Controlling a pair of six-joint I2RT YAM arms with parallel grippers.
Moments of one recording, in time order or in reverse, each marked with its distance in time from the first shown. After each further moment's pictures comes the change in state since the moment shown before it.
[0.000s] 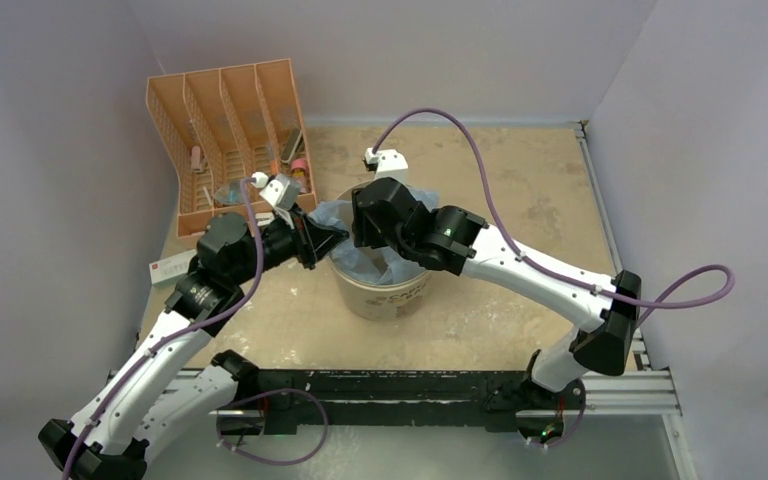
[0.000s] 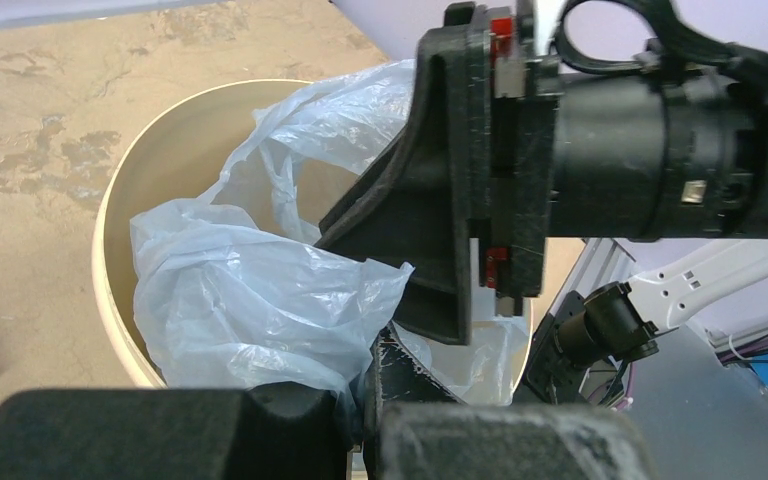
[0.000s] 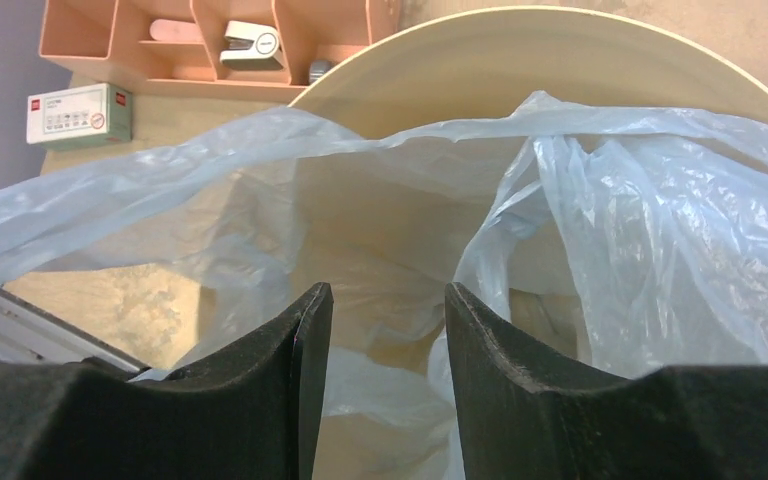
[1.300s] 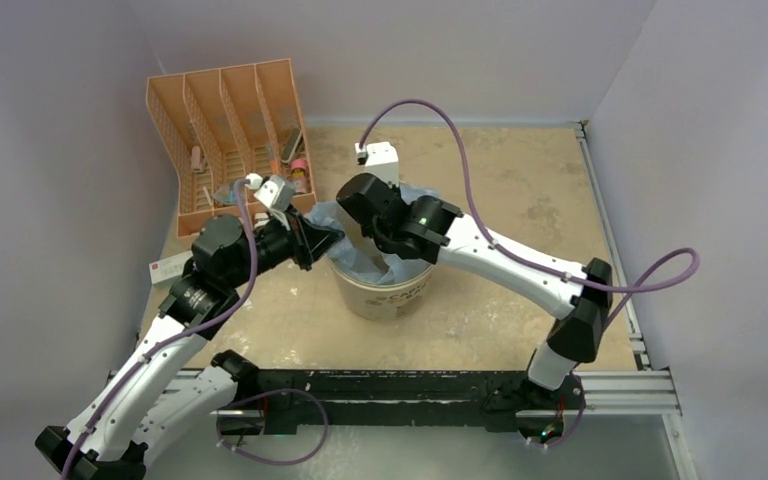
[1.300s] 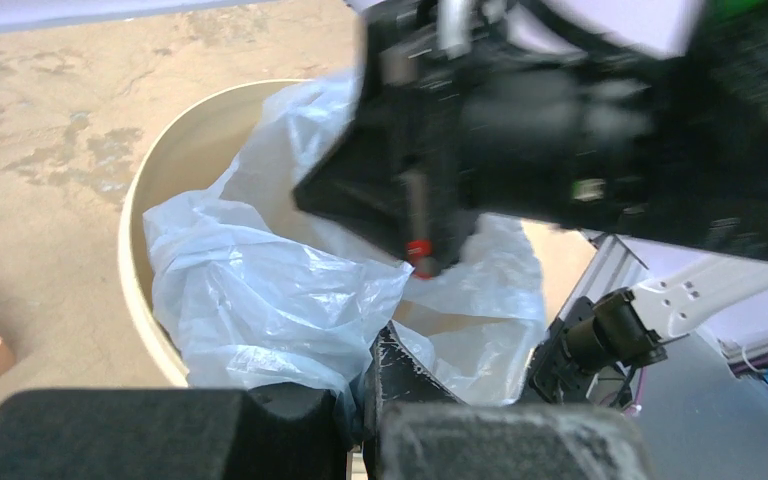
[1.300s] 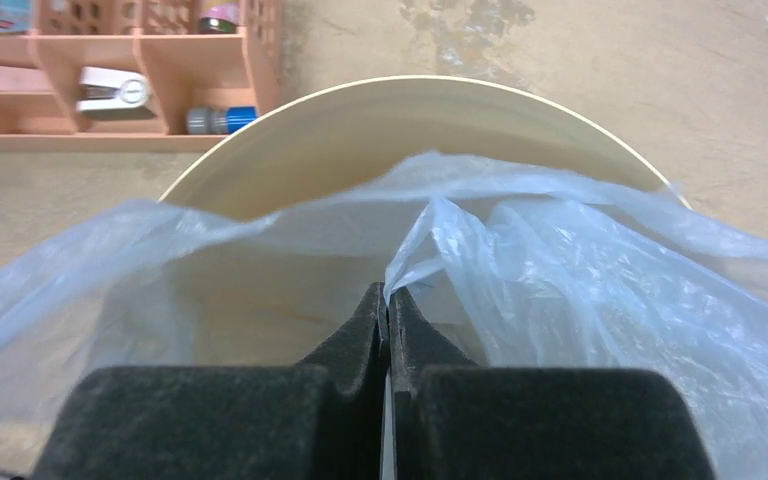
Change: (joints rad) left arm 0.000 -0.026 0.016 -0.041 -0.023 0.007; right arm 0.009 0.155 0.161 -0.130 0.241 -0.040
